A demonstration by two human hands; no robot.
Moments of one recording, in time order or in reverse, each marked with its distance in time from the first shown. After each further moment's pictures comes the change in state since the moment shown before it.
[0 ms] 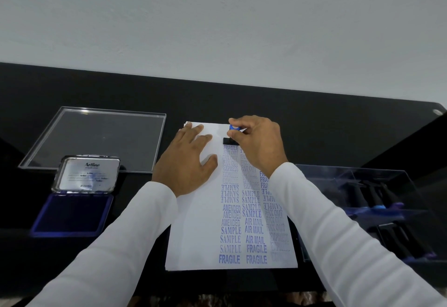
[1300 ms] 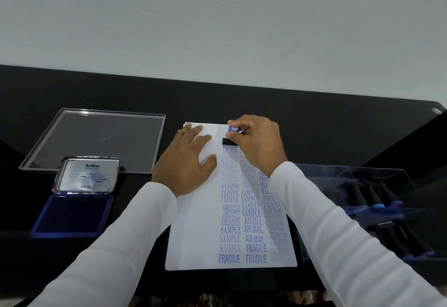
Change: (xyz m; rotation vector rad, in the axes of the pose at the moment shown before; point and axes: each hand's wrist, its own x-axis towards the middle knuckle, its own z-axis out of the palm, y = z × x) left_hand -0.001 -0.001 -0.001 -0.012 -0.001 0.000; right_hand 0.000 0.002 -0.001 0.009 -0.004 -0.022
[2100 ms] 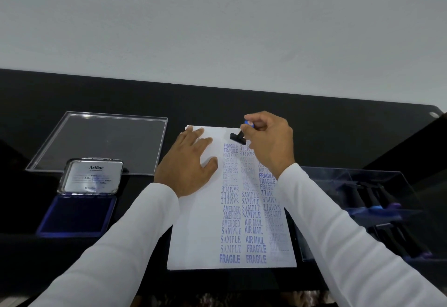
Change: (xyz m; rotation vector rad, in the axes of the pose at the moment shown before) left_hand -0.002 0.003 -0.003 -0.019 0.016 0.010; right_hand 0.000 0.006 -0.014 0.249 0.167 0.100
